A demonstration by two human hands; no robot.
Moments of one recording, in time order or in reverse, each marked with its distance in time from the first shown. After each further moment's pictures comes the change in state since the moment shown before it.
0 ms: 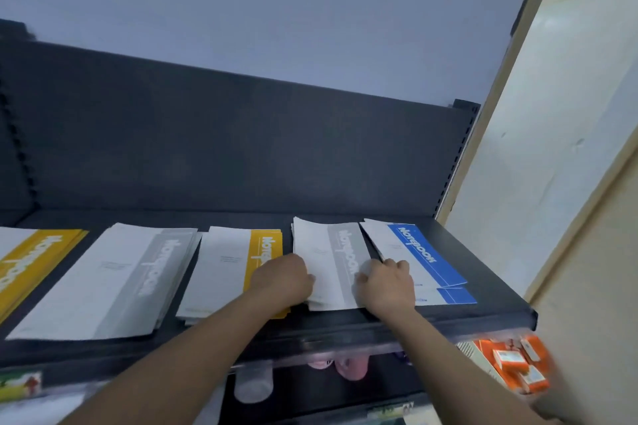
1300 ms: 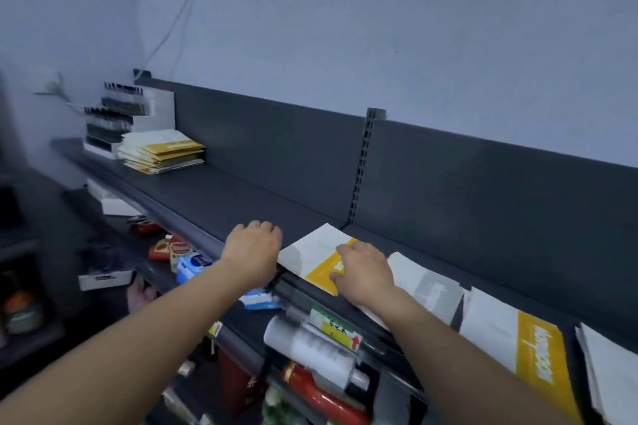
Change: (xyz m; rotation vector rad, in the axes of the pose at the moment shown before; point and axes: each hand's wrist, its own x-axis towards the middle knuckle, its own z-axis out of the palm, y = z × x) left_hand -0.229 -0.311 -0.125 0.641 0.441 -0.585; right_hand -0.128 -0.363 0.001 0.016 -0.092 -1.096
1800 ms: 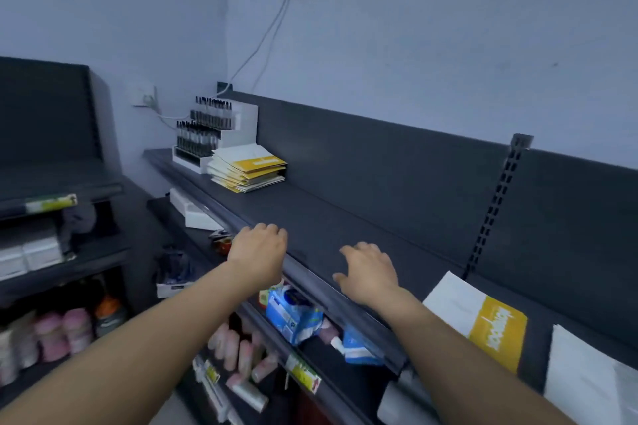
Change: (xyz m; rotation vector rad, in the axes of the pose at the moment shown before) left_hand 0.026 -0.222 0.060 0.031 -0.041 -0.132; right_hand 0.149 -0.198 0.024 0.025 -0.011 -0.142
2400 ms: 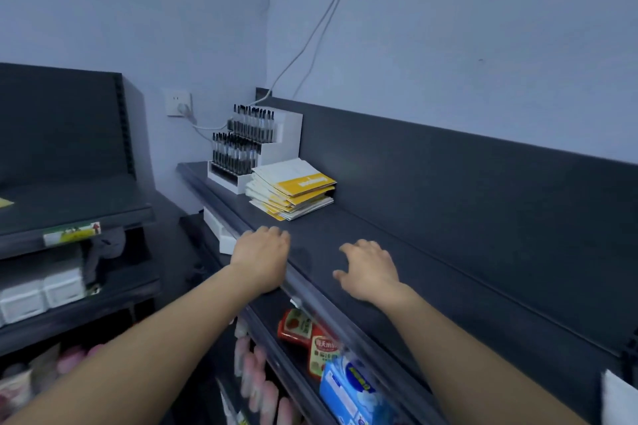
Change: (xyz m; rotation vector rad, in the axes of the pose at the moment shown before) left_hand 0.108 -0.136 0.080 0.015 -0.060 -0.117; right_hand 0.192 -0.092 0.034 0.029 -0.011 -0.105
